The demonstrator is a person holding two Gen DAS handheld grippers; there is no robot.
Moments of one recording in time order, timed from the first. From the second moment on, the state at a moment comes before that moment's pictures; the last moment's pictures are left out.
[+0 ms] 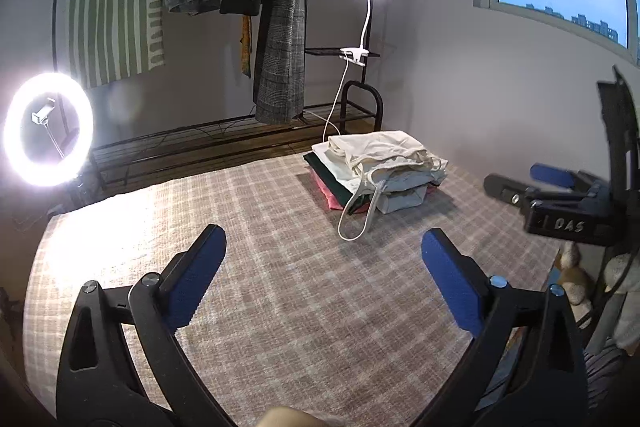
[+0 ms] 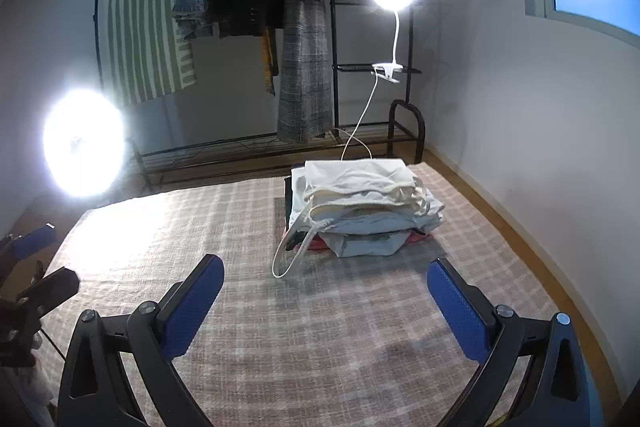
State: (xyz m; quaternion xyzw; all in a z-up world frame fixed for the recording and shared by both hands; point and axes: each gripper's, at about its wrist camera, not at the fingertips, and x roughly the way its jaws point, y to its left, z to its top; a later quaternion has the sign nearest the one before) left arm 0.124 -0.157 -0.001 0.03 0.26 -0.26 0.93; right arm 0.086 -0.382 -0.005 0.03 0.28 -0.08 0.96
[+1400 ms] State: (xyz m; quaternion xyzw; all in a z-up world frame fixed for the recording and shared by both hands) left arm 0.122 -0.170 -0.013 0.08 0.29 -0.23 0.93; right arm 0.101 -0.380 -0.026 0.04 0.30 -0.10 0.95
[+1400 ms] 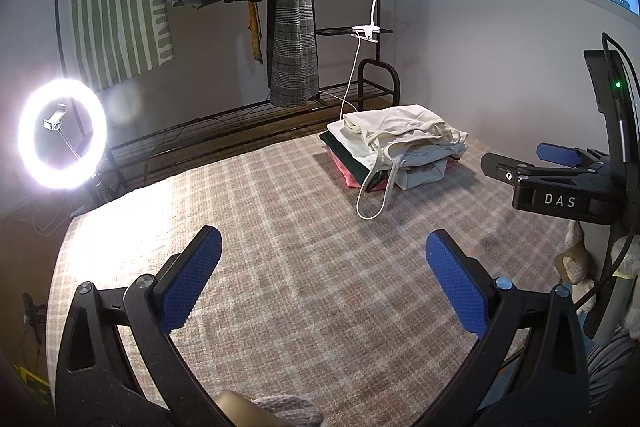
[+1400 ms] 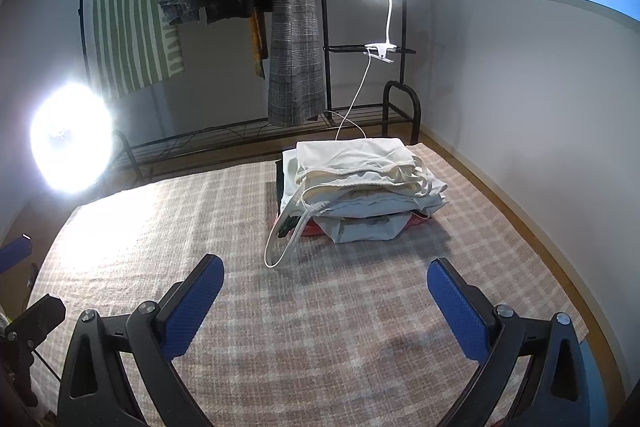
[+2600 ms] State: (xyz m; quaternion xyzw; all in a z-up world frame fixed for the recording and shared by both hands) left arm 0.121 -0.171 -0.013 0.09 0.29 -0.24 0.92; right arm 0.097 -0.375 -0.029 0.04 0.31 -0.09 0.95
